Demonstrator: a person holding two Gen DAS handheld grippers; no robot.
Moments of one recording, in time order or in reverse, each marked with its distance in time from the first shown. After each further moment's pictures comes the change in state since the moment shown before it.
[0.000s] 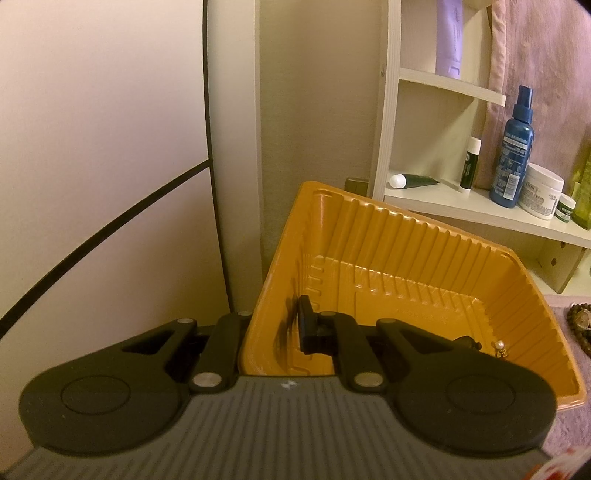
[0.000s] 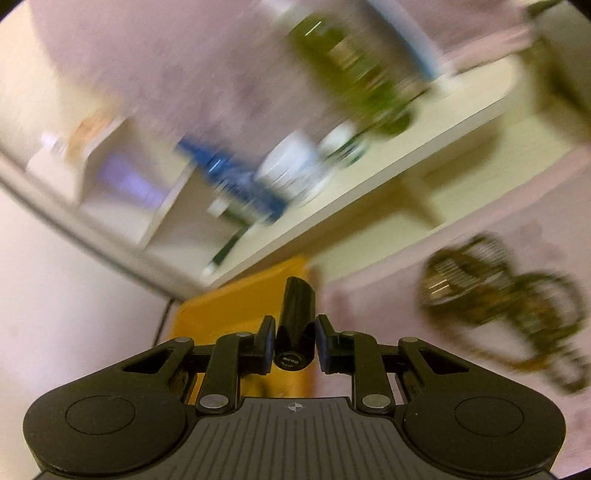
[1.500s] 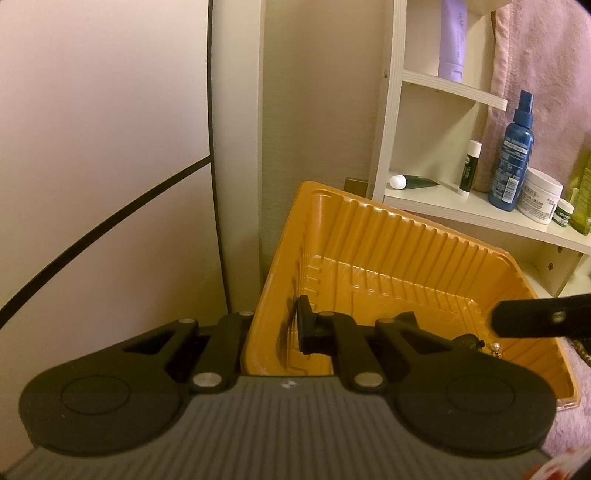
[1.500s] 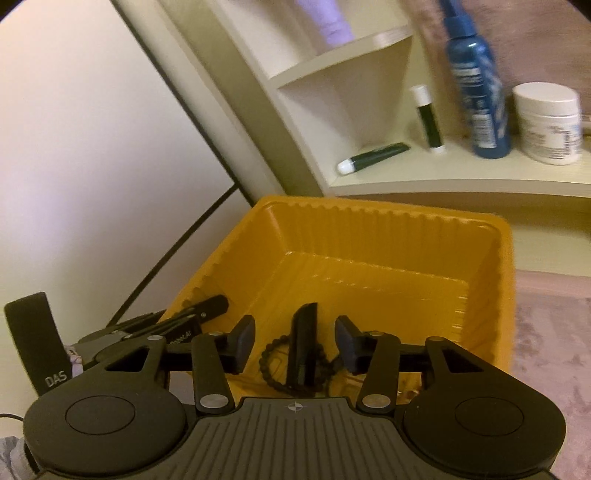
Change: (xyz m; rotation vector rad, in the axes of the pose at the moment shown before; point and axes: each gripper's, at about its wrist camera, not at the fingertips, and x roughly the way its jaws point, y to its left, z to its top) left arm 0.000 0.003 0.000 -0.014 0.006 -0.013; right arm 0.121 0.105 -0.063 -0.441 0.132 -0.007
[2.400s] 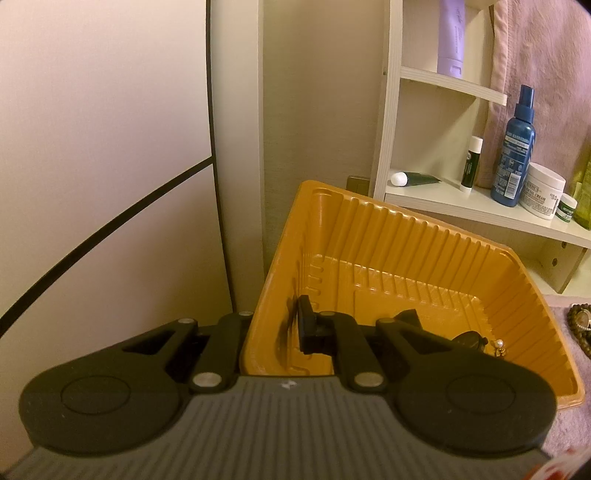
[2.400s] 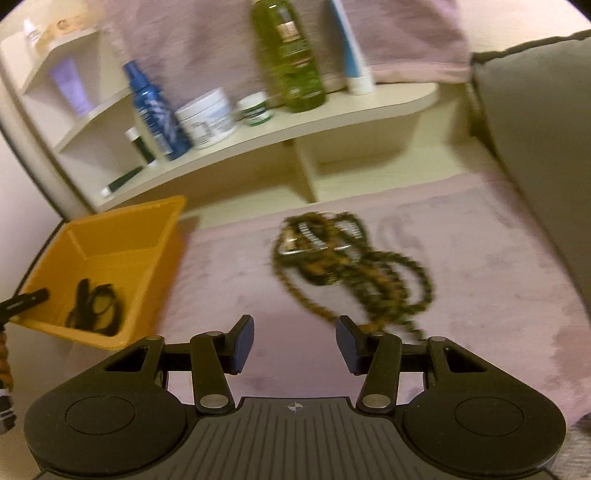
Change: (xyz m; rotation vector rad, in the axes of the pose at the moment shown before) left arm 0.001 -0.003 0.001 0.015 0.007 0.017; right arm -0.168 -0.145 -0.074 0.197 -0.074 -0.444
